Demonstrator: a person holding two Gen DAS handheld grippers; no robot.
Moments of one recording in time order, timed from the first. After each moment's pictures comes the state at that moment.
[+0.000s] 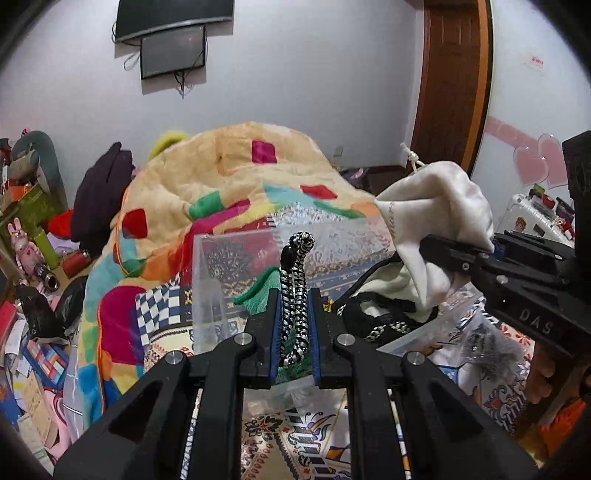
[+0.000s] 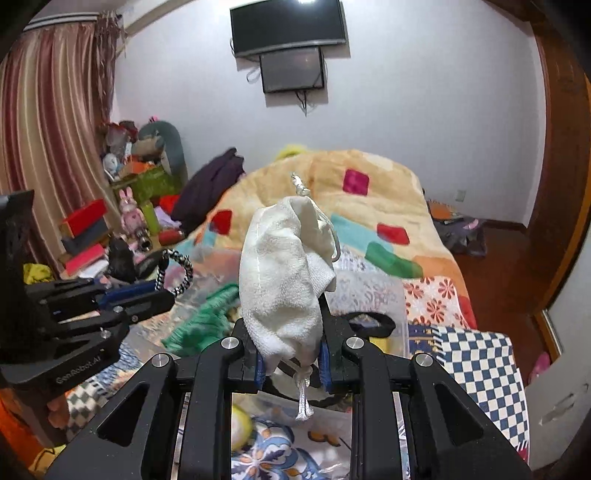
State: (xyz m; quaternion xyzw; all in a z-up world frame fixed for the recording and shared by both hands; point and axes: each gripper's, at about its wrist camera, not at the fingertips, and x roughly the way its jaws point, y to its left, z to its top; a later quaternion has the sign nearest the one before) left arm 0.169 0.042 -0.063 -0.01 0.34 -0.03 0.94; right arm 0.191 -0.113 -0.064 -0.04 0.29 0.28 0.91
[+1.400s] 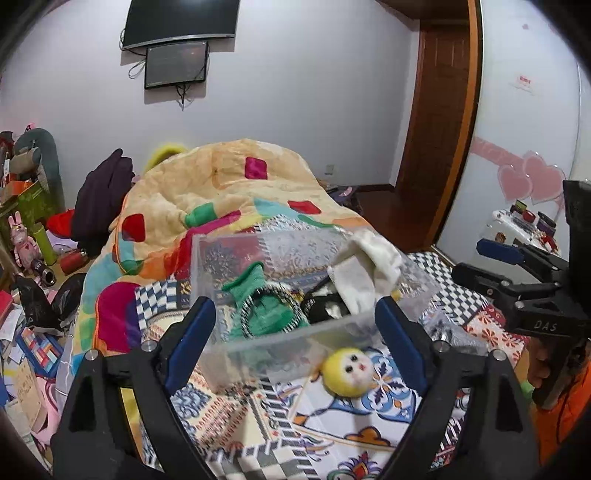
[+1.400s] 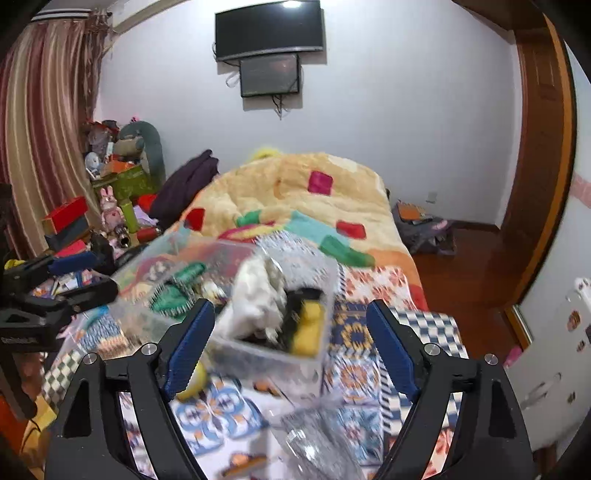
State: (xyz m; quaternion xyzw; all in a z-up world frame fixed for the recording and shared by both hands) left arm 0.116 0.030 -0.041 -0.03 0.30 -0.05 0.95; right arm 0.161 -0.174 -0.050 -0.05 0.29 0.23 0.93
